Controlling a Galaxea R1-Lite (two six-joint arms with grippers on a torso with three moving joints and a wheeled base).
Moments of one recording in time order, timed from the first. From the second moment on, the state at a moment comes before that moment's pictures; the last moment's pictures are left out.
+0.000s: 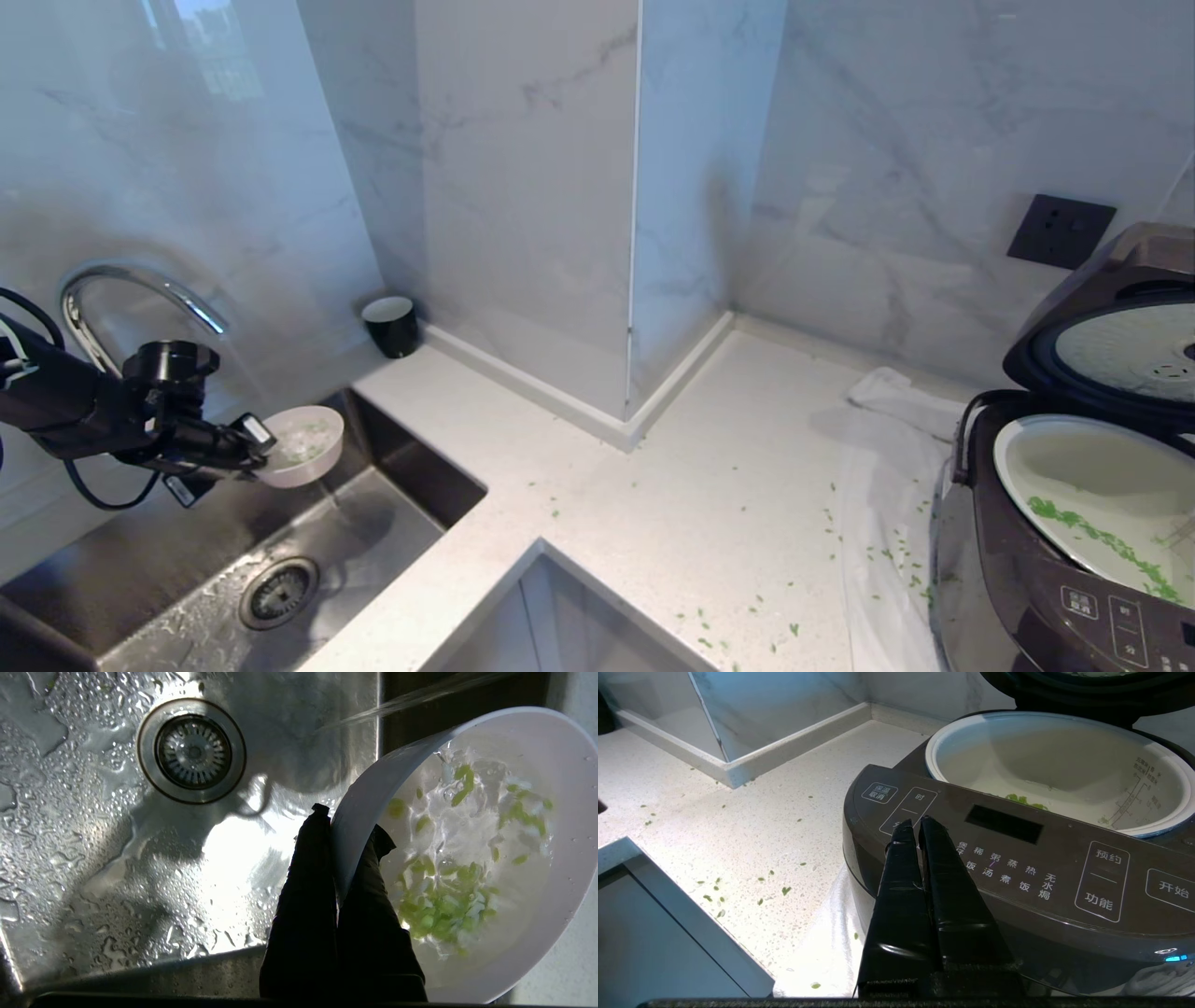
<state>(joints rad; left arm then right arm) 0.30 2.22 -1.25 -0.04 -0.05 -0.60 0.00 0.00 0.00 0.00 0.00 -0.01</state>
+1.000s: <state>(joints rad) 0.01 2.12 -1.20 0.06 -0.06 -0.71 0.00 0.00 0.00 0.00 0.00 -0.01</state>
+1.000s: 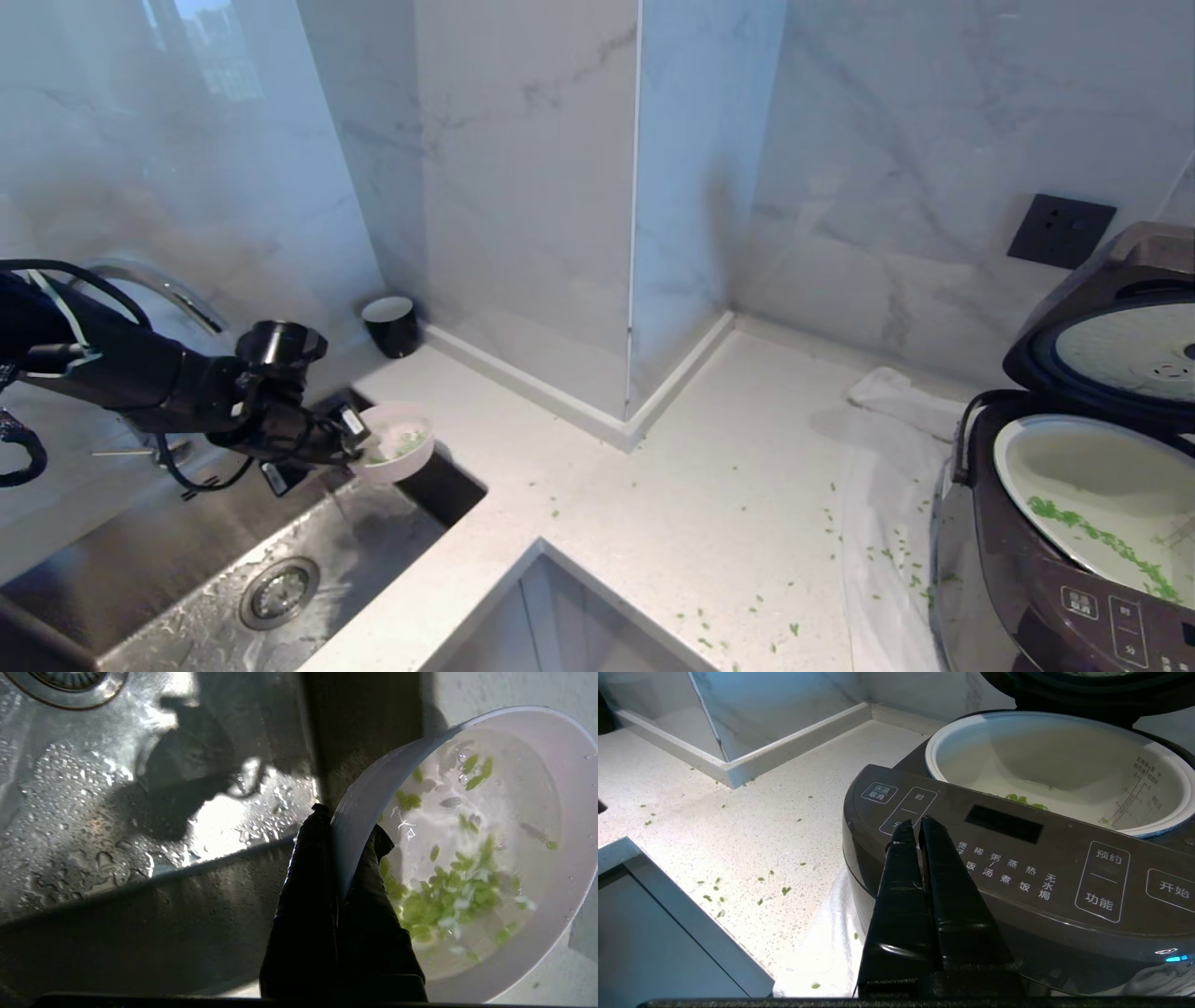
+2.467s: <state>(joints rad) -0.55 2.22 -1.40 0.15 0.03 -0.83 0.00 0.00 0.00 0.00 0.00 -0.01</state>
